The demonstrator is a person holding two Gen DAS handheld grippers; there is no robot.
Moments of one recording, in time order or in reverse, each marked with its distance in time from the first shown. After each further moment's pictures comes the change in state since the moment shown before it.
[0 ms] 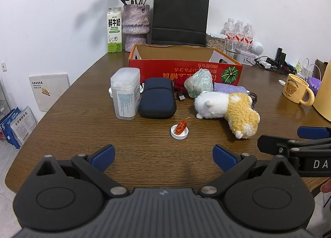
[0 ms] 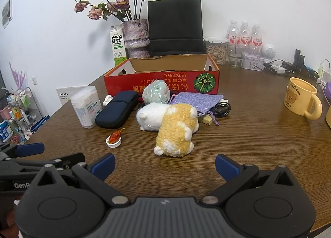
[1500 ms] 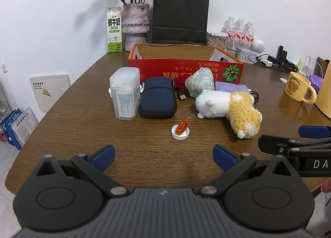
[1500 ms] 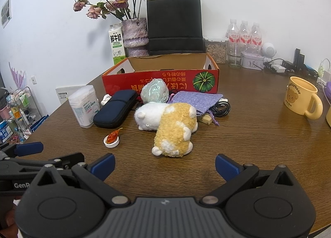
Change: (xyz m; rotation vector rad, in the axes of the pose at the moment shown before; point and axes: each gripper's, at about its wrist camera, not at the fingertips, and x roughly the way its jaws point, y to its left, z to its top) left arm 0.004 0.002 -0.001 0.005 0.005 0.005; right arm 0.003 -0.001 0.001 0.000 0.008 0.003
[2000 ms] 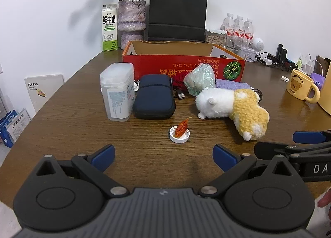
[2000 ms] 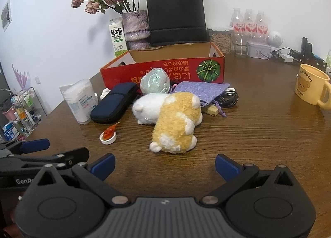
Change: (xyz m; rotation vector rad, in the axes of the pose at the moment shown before) left arm 0.032 -0.002 0.001 0.012 -0.002 -0.017; right arm 0.036 -0.015 -0.006 0.029 0.030 0.047
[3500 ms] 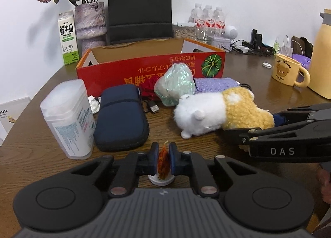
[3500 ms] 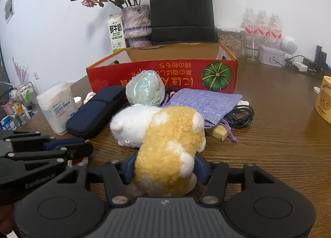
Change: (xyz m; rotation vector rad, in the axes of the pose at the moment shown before) left arm 0.068 -0.016 0.026 0.164 -0.008 -0.137; right arm 0.072 -0.014 0.028 -0.057 -0.010 0.019
